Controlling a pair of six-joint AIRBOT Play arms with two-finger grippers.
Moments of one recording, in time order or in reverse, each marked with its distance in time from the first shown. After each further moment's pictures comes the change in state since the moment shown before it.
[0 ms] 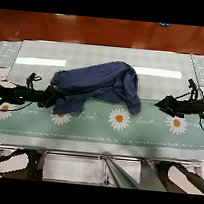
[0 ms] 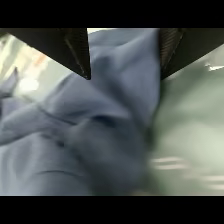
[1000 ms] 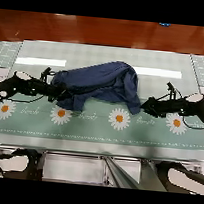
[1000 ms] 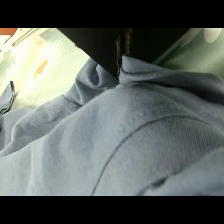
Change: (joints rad) left arm -0.145 -0.119 0.153 -0.002 -0.031 -0.010; right arm 0.205 -0.220 -0.007 0.135 -0.126 -0.002
